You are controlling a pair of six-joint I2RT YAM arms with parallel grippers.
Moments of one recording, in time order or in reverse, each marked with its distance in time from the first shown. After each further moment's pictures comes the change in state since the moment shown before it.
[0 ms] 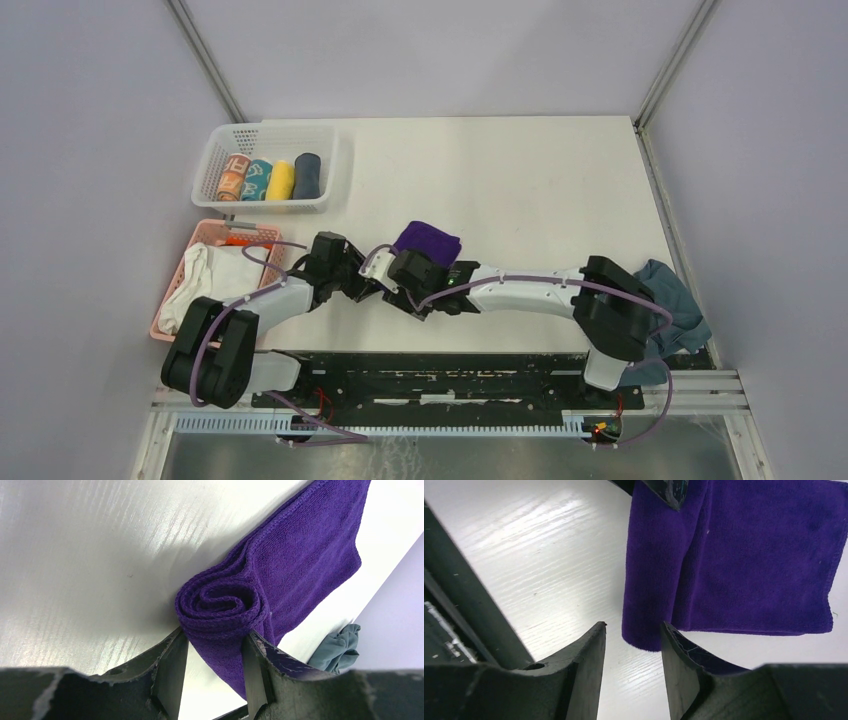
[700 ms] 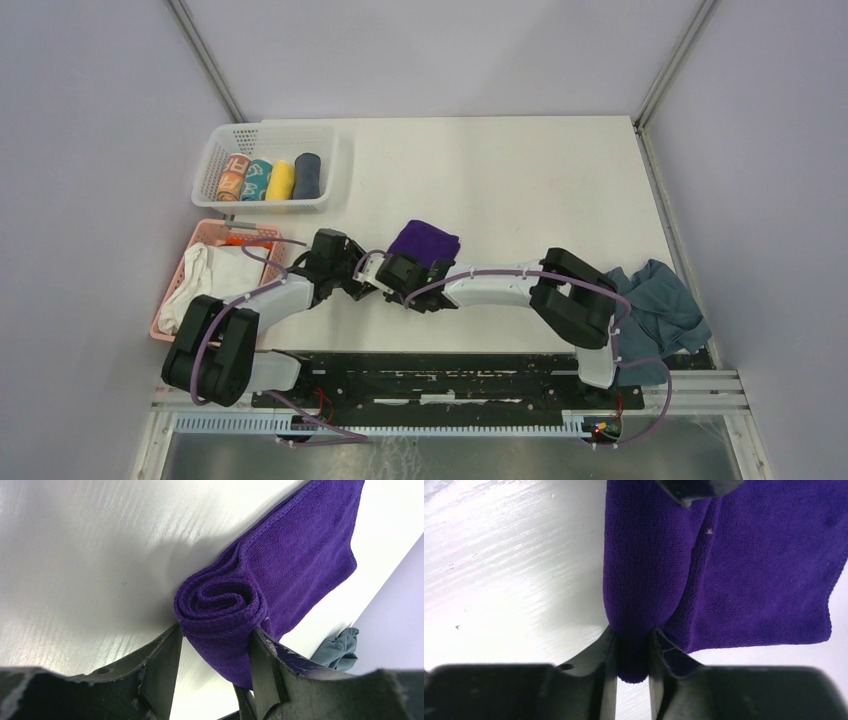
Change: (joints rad) left arm 0.000 0.009 0.019 -0.005 -0.008 0.000; right arm -0.003 0.210 0.093 -0.034 0.132 -0.074
